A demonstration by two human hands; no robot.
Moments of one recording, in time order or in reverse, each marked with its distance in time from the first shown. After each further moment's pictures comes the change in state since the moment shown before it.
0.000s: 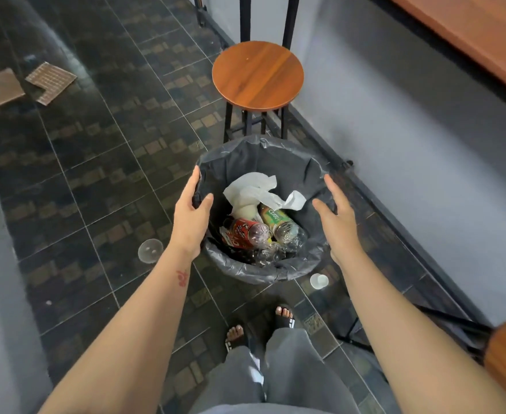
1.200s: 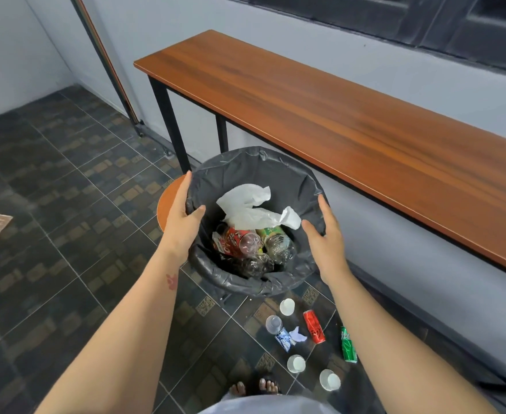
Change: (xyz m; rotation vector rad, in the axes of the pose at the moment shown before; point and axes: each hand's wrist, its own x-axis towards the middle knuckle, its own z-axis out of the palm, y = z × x) left_hand 0.263 0.193 0.139 0.144 -0.285 0.130; right_hand 0.219 -0.136 -0.022 0.066 0.321 -0.072
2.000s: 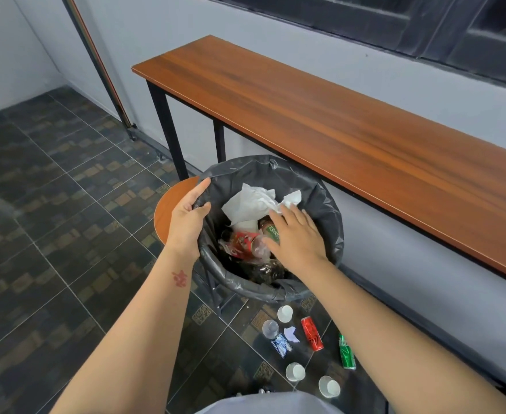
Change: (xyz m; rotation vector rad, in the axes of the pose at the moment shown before) left_hand 0.030 0.007 0.007 -0.167 0.042 -0.133; right_hand 0.022 -0.013 0.048 -1.196 -0.249 -0.494
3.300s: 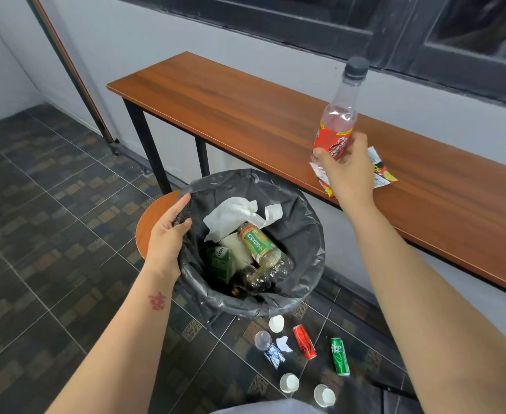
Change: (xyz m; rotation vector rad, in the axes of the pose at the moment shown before) left_hand 0.019 -0.024 -0.004 -0.078 -0.090 -0.003; right_hand 0.048 0.093 -0.115 0.851 0.620 0.415
